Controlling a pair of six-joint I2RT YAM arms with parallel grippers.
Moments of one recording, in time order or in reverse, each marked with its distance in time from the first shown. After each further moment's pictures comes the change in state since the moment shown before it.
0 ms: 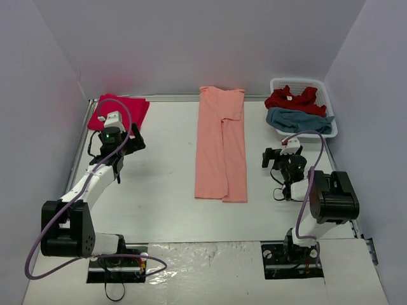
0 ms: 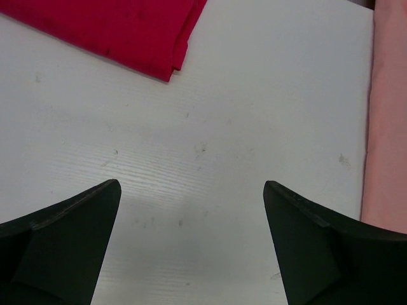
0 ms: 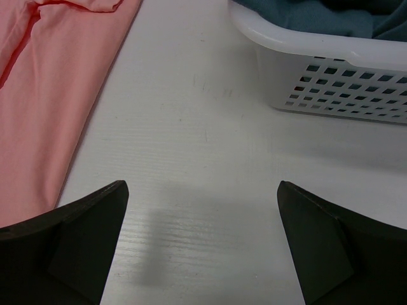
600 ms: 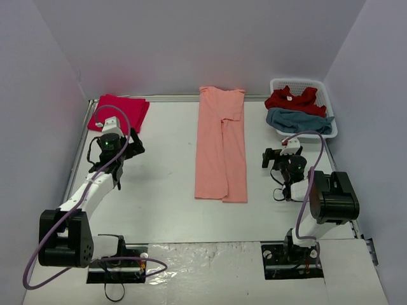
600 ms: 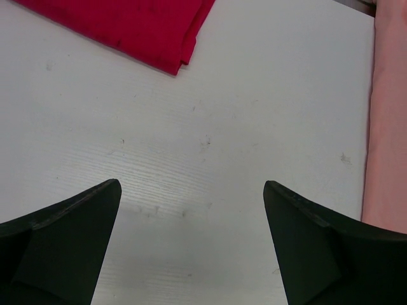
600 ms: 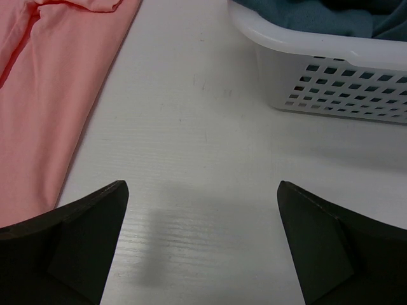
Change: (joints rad) left arm 0.000 -0.069 -0.098 0.068 -0.012 -0.026; right arm -0.001 0.000 0.000 0.000 -0.001 0.000
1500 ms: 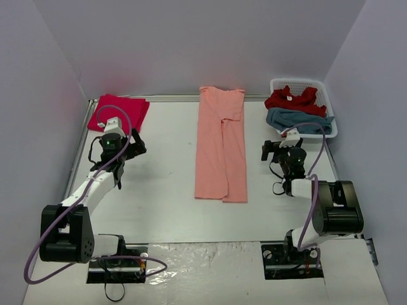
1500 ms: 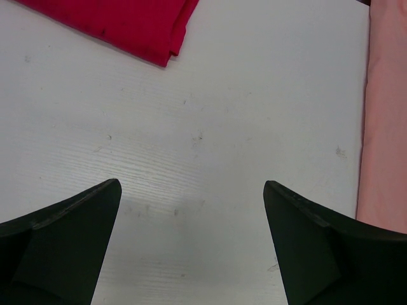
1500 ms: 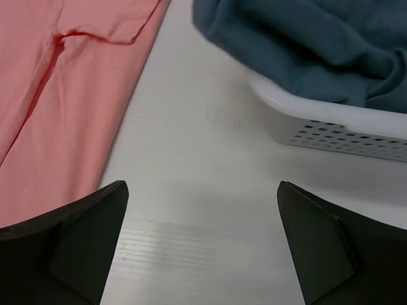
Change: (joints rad) left arm 0.000 0.027 -0.003 0.016 0.033 -0.018; right arm 0.032 -0.126 0.086 -0.174 0.048 -0.004
